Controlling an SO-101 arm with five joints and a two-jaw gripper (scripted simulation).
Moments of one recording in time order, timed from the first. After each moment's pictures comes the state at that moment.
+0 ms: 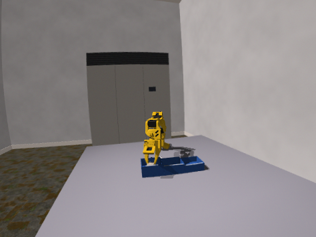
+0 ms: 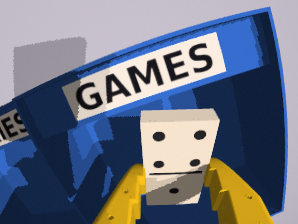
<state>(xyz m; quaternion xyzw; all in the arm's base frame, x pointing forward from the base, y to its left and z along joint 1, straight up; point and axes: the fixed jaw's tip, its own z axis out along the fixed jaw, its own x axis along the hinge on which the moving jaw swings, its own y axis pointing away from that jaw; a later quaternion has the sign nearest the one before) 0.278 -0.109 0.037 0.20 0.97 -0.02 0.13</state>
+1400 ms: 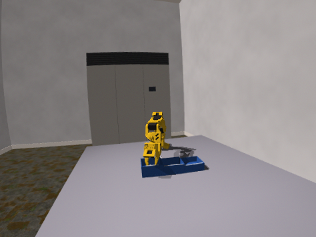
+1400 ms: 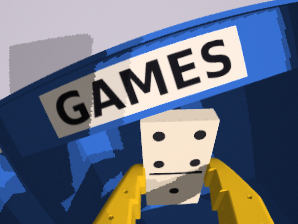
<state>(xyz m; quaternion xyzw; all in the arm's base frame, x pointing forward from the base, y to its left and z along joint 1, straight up) 0.278 -0.109 0.024 0.20 0.97 -0.03 0.13</state>
